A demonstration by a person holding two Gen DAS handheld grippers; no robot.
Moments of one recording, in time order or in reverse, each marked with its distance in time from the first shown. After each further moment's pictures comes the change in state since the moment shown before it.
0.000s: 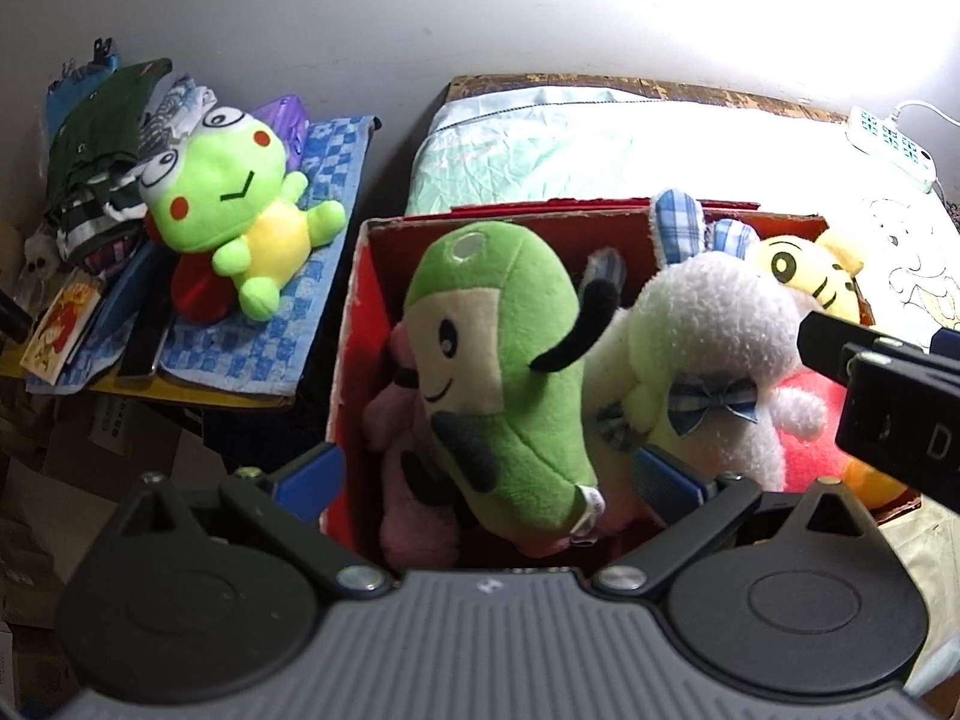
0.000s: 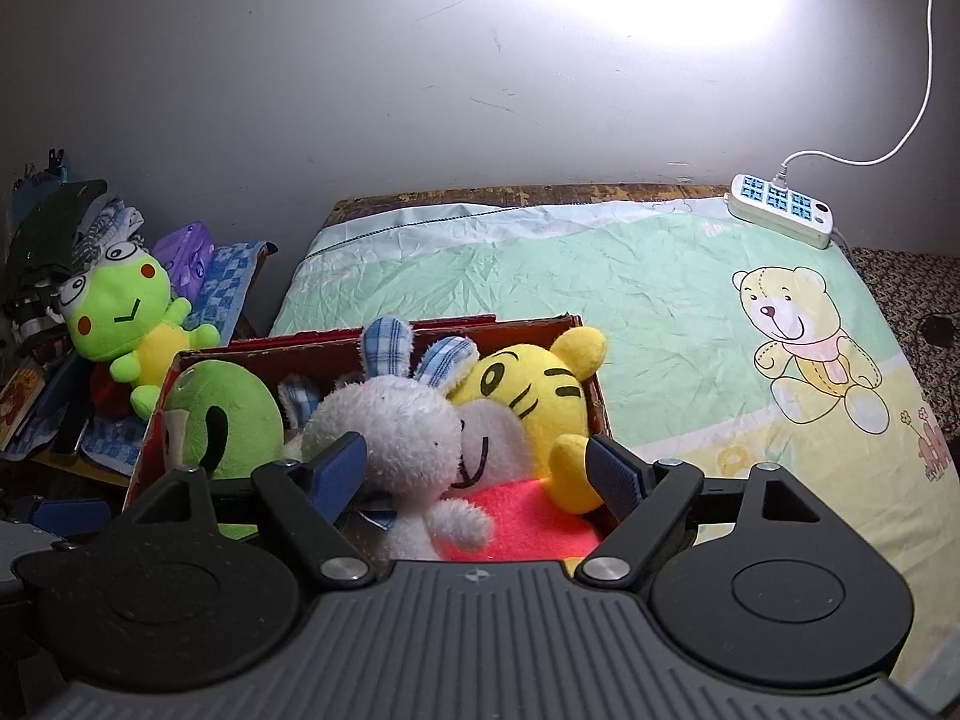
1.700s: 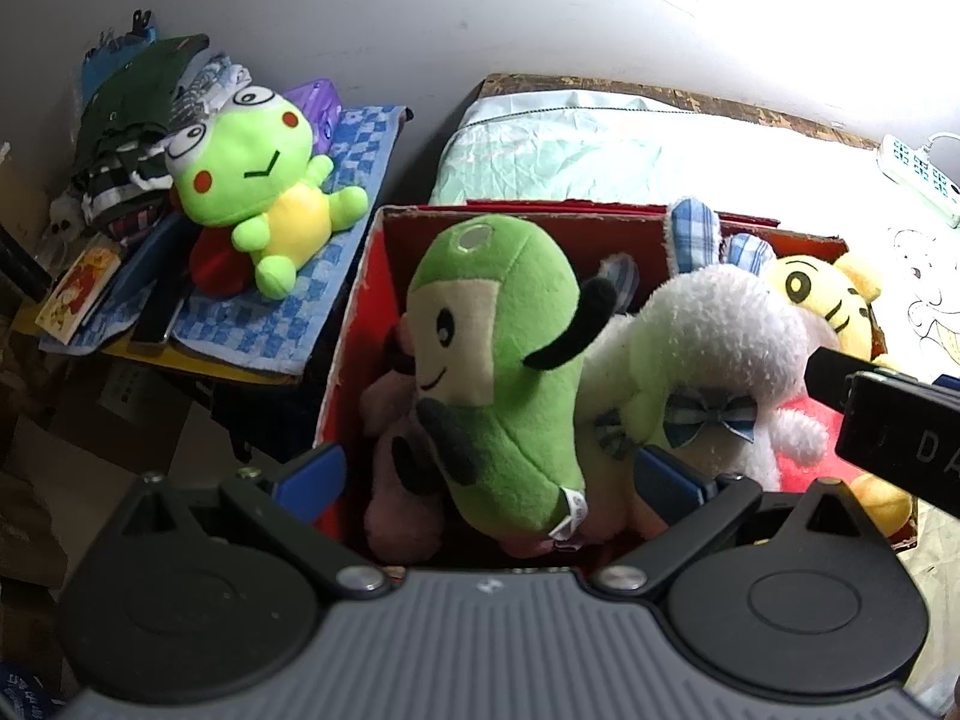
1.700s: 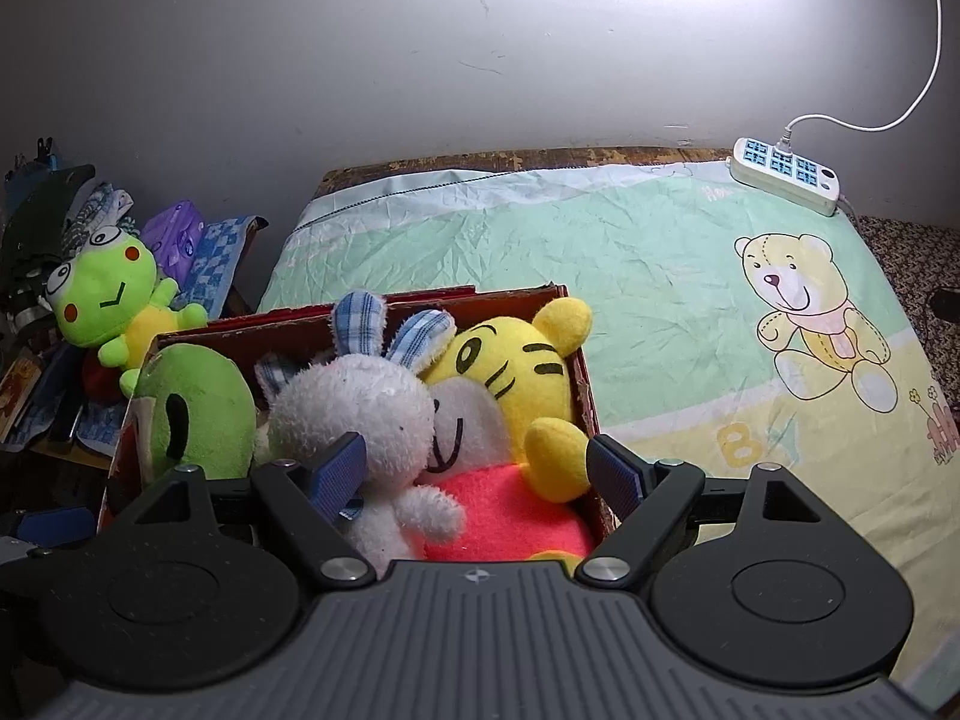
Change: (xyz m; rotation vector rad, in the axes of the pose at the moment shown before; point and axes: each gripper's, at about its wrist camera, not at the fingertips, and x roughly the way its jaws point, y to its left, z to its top) left arm 0.001 -0.002 -0.003 -0.087 -0.018 0.036; right arm 0.017 -0.015 0.004 0.002 0.075 0.026
